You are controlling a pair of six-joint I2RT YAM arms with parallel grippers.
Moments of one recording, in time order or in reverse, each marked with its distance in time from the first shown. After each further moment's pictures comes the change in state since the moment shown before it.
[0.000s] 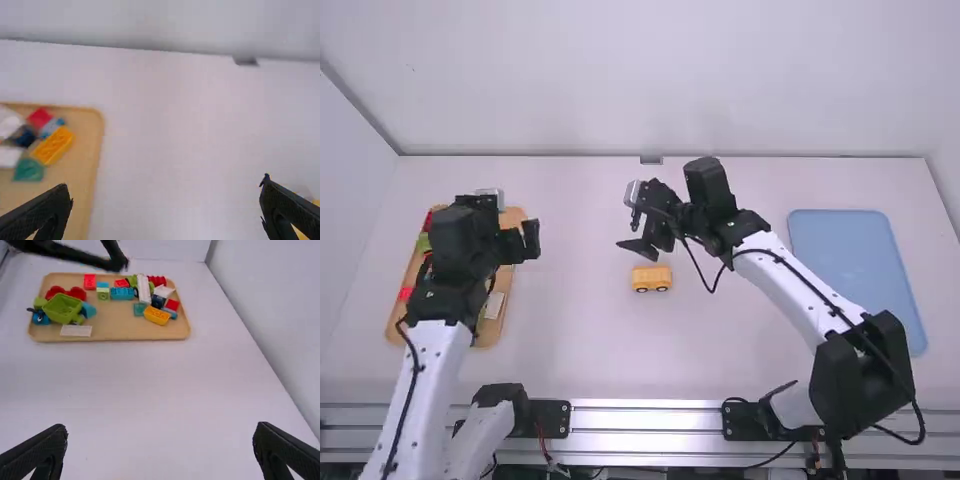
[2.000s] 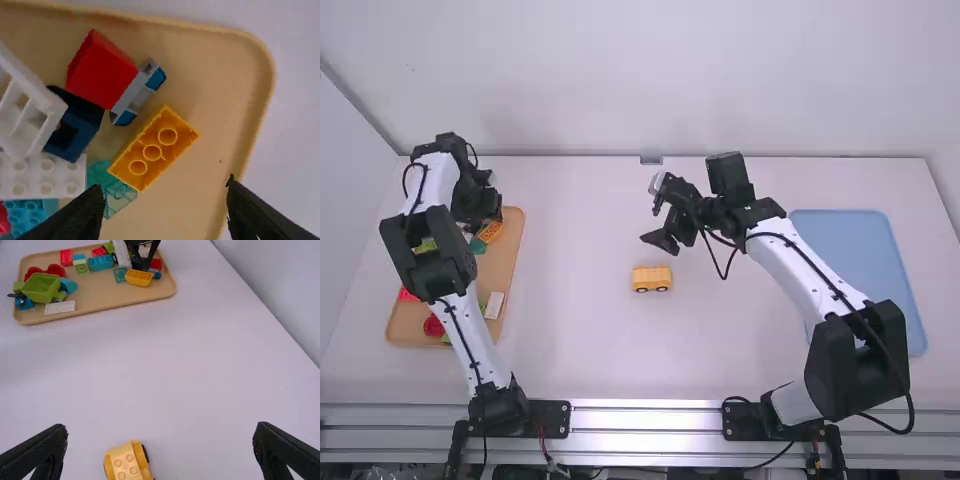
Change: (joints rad) left arm 0.247 1.405 1.172 -0.700 -0.037 0.448; right arm -0.134 0.040 0.038 -0.177 0.002 -0.019
